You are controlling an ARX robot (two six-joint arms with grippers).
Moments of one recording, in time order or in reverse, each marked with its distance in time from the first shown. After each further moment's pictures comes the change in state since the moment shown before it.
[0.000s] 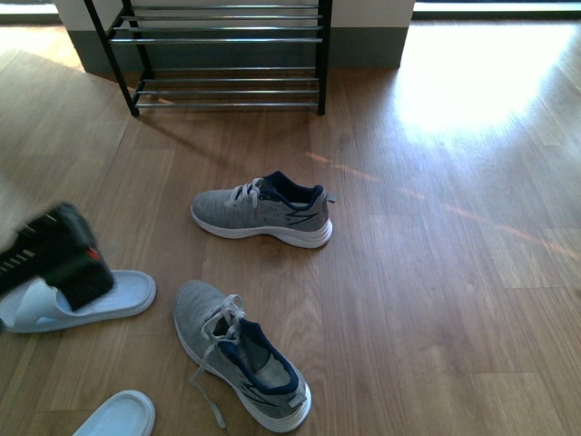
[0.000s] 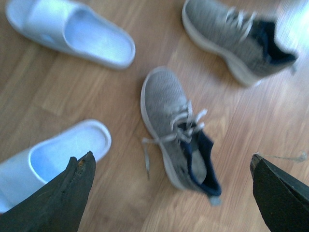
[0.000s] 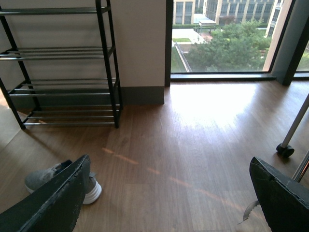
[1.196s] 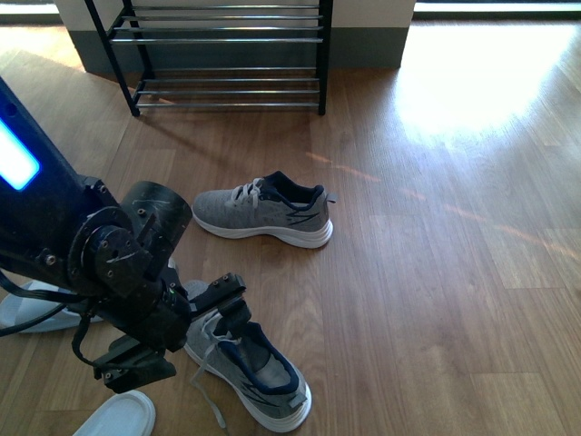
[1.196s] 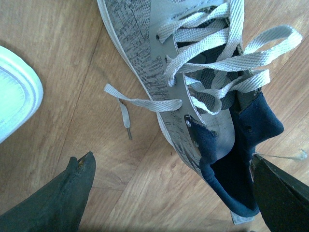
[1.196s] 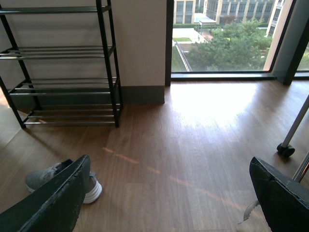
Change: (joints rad) left arm 0.035 1.013 0.740 -0.238 0.433 0.017; right arm 0.000 0.000 0.000 0.000 -0.002 0.000
